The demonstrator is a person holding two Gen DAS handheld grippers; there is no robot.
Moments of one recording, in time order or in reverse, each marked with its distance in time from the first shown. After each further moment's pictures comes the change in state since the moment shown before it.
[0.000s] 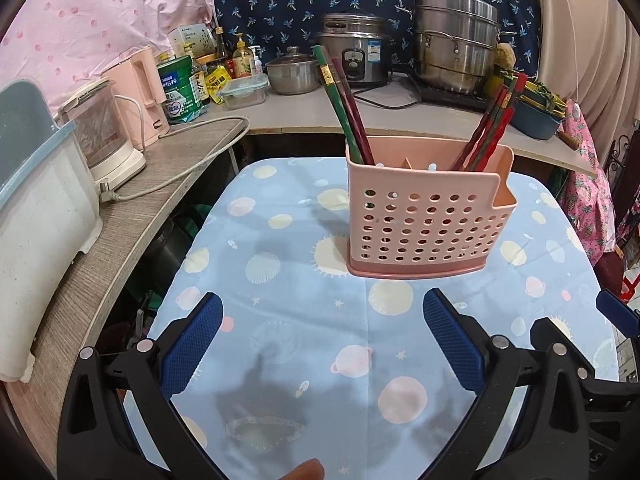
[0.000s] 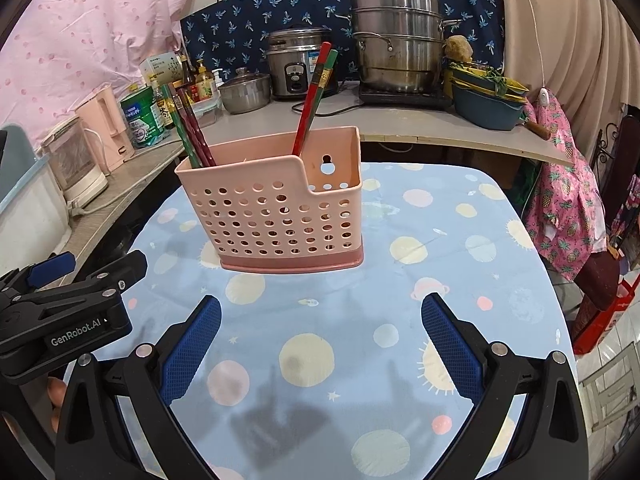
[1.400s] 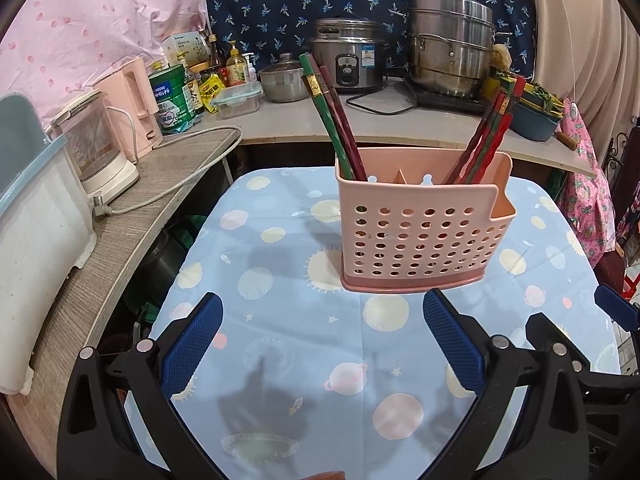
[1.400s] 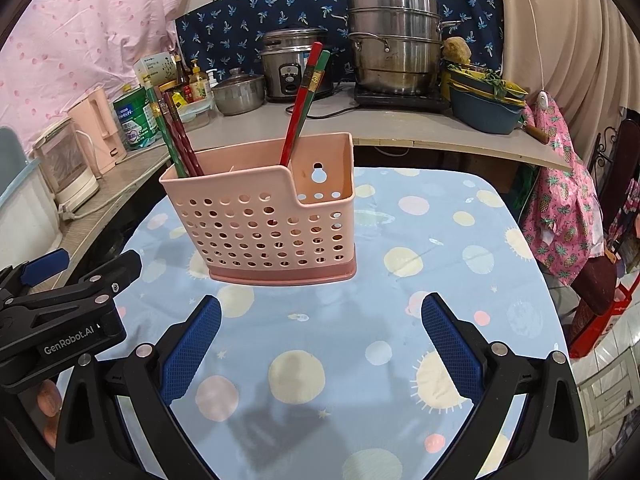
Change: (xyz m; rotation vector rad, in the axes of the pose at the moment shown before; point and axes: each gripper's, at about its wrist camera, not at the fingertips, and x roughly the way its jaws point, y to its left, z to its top) left arm 0.009 -0.008 0.010 0.019 -0.018 -0.004; right arm 0.010 -0.005 0.010 -0.001 -0.003 -0.019
